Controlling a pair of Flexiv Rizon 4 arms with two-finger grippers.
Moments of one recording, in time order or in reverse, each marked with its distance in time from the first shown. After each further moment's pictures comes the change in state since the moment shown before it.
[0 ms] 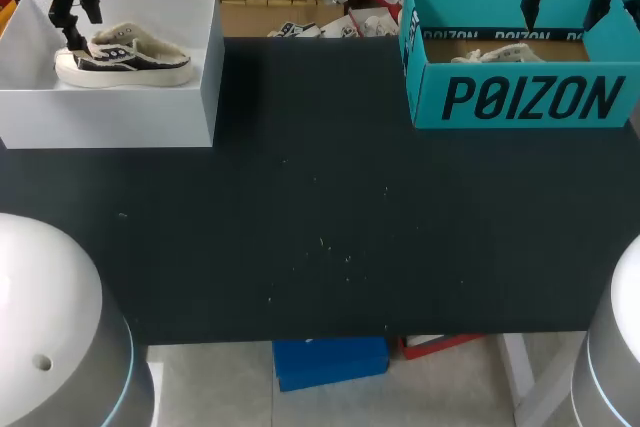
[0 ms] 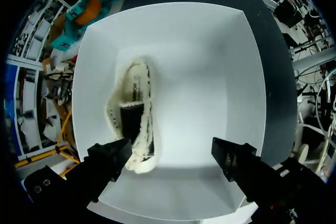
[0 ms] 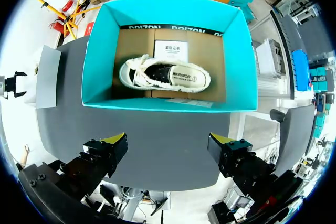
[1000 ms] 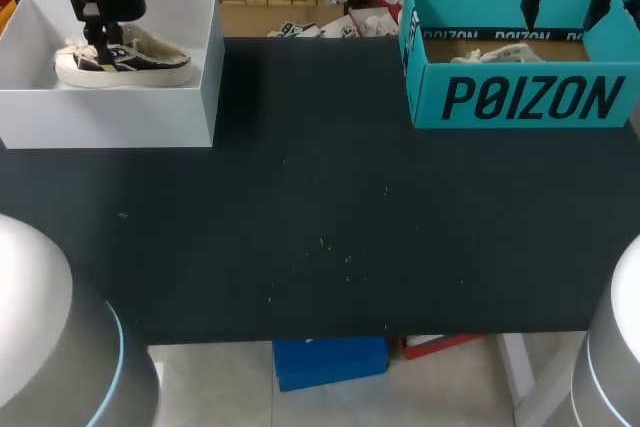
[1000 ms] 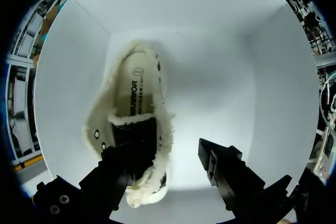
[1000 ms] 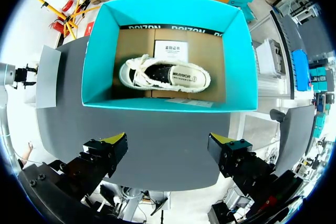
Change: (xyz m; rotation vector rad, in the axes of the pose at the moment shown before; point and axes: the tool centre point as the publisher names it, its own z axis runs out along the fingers) left arm -0.029 -0.013 0.081 -0.027 0.068 -0.004; right arm 0.000 0.000 0.000 0.000 0.000 0.000
